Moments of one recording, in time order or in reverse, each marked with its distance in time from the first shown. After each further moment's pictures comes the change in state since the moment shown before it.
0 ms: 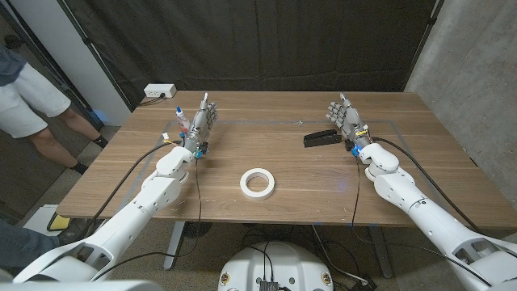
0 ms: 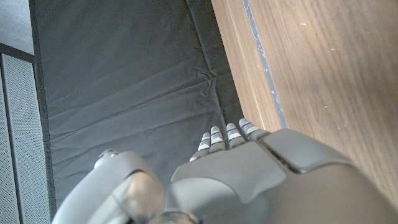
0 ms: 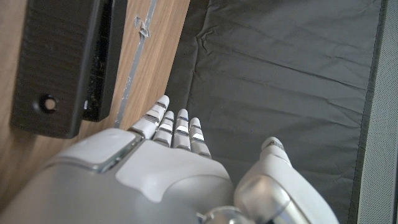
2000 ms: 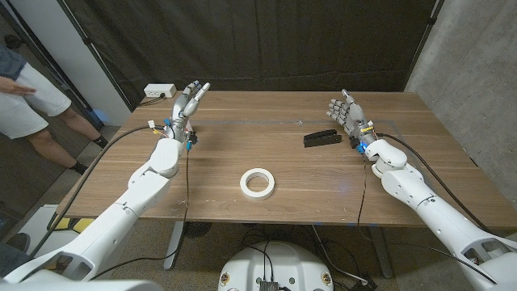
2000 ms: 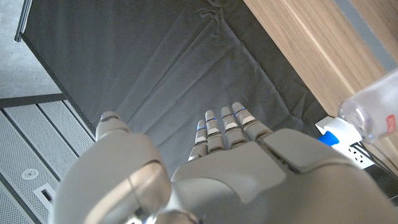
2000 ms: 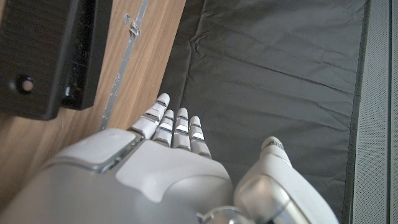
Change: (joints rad) left arm 0.064 0.068 -0.072 -0.182 0.430 -0.008 0.349; left_hand 0.287 0.021 0.038 -0.134 -0.047 0.183 -0.008 0.033 0.000 0.233 -0.032 0.039 0.004 0.233 -0.036 0.023 0.000 0.217 0.005 0.036 0.000; right arm -0.013 -0.038 0.039 -0.041 0.018 -0.024 0.067; right_hand 0.000 0.000 0.000 0.000 0.000 0.018 0.007 0.004 0.000 0.017 0.005 0.000 0.000 0.017 0.006 0.000 0.000 0.023 0.009 0.000 0.000
